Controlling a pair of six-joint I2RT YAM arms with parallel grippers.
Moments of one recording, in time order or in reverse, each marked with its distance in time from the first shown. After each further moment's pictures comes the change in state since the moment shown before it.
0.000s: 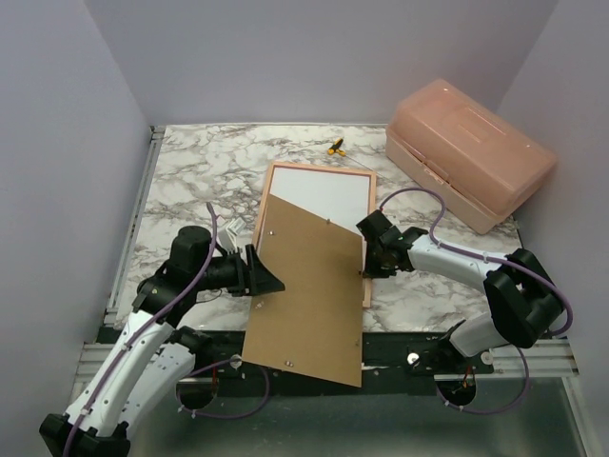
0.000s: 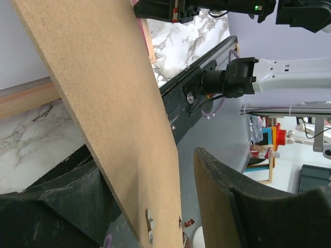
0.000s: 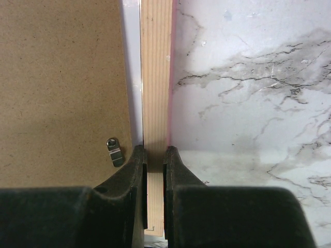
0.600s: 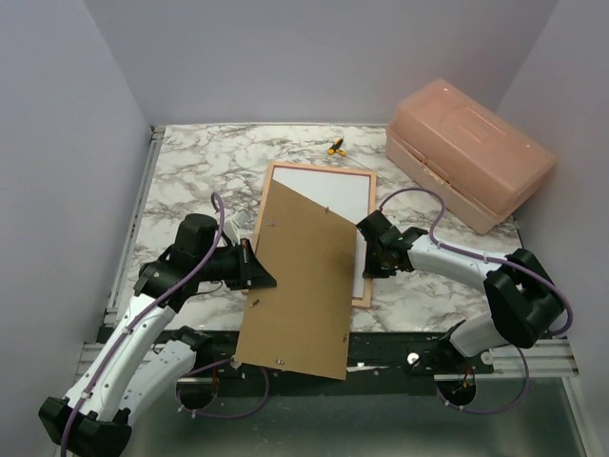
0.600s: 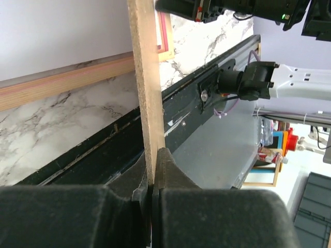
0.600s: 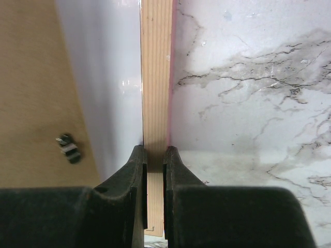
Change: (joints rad) left arm -0.002 0.148 0.130 -0.139 -0.053 0.059; right arm 0.003 -0.001 0.000 -0.001 0.007 0.000
